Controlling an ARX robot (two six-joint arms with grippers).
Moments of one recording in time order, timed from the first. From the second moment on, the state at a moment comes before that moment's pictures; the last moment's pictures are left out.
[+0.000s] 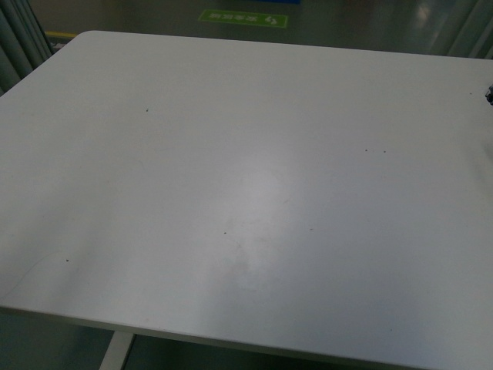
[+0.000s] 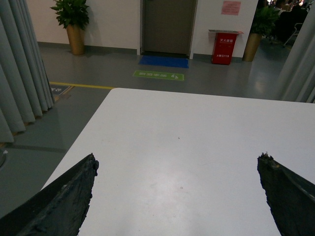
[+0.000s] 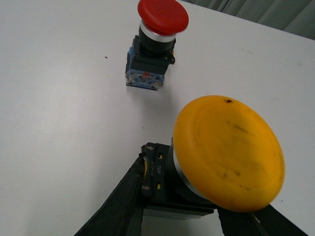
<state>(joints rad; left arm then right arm) 0.00 0.00 0.02 0.00 0.00 -0.01 -0.27 2.19 1.06 0.66 0.04 -0.31</state>
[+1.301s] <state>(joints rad) 0.00 0.00 0.02 0.00 0.00 -0.01 -0.30 2.26 1.13 0.60 -0.07 -0.29</state>
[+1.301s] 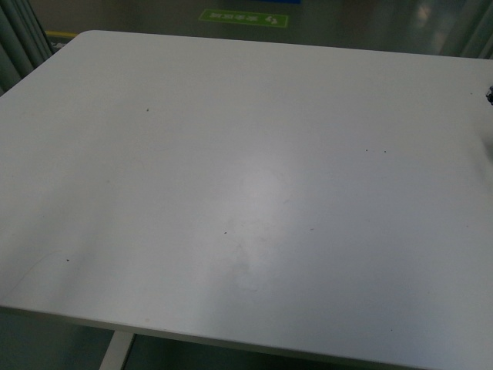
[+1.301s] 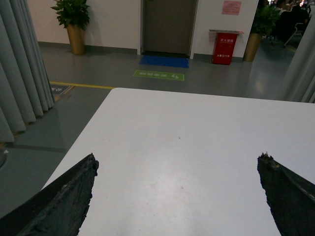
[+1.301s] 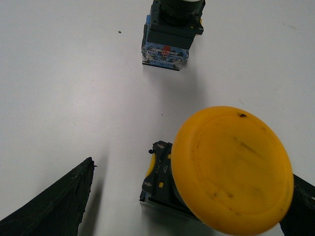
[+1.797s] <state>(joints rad) 0.00 0.00 0.02 0.00 0.00 -0.01 -0.30 2.09 1.10 0.57 -0.20 -0.16</state>
